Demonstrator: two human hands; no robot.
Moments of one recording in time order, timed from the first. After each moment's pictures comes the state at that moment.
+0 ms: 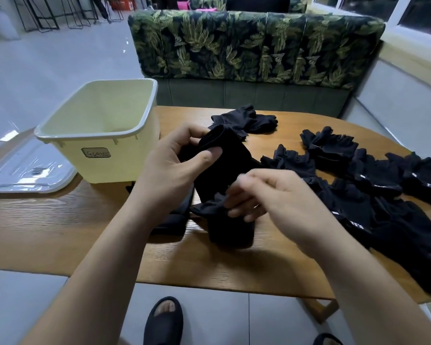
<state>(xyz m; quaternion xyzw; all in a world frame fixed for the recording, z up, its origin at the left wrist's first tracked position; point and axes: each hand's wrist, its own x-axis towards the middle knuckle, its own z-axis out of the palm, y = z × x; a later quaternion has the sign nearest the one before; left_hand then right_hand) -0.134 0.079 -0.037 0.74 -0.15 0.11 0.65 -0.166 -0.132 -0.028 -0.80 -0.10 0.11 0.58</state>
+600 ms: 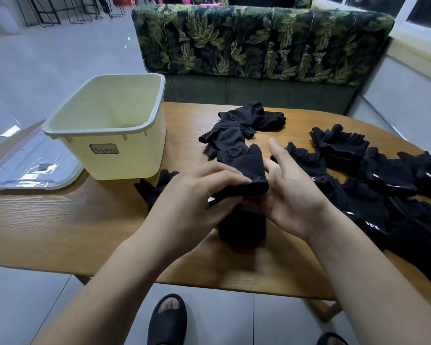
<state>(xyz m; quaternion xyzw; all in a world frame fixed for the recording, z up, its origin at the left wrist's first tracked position) -0.164 0.082 -0.060 0.87 -0.28 0.20 0.35 -0.124 -0.119 -0.055 -0.52 -0.05 0.26 0.81</state>
